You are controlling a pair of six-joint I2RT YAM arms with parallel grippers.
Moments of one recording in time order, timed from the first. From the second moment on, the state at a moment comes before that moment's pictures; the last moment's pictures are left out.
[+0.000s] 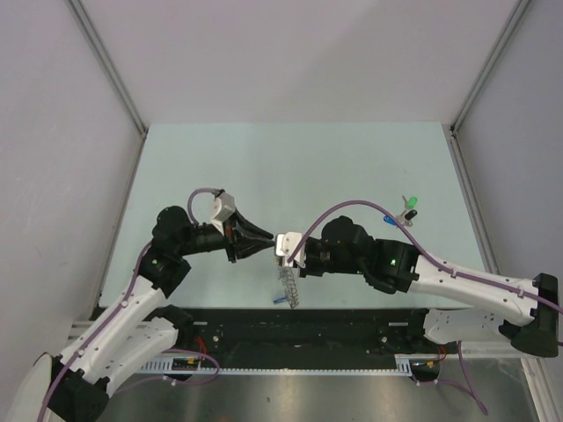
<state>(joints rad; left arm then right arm) -0.49 0.74 0.59 0.15 0.88 -0.24 1.19 1.11 1.01 -0.35 -0.09 -0.43</state>
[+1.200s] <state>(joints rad) -0.58 1.19 0.99 -0.62 1.05 0.53 1.19 1.11 1.01 -0.39 -0.09 -0.45</state>
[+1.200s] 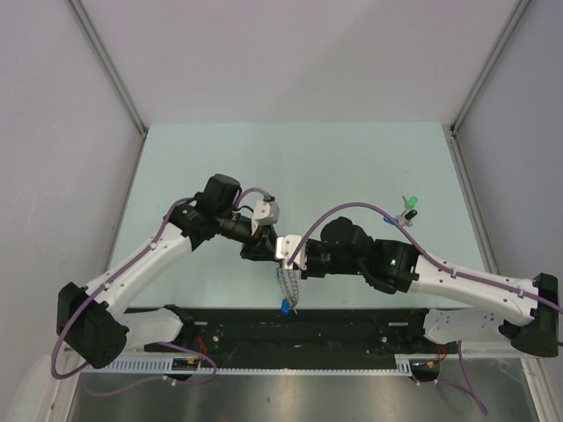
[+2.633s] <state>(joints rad) -0.54 0.98 0.78 -0.07 1.00 0.05 1.17 1.06 0.98 -0.32 -0.01 -0.44</state>
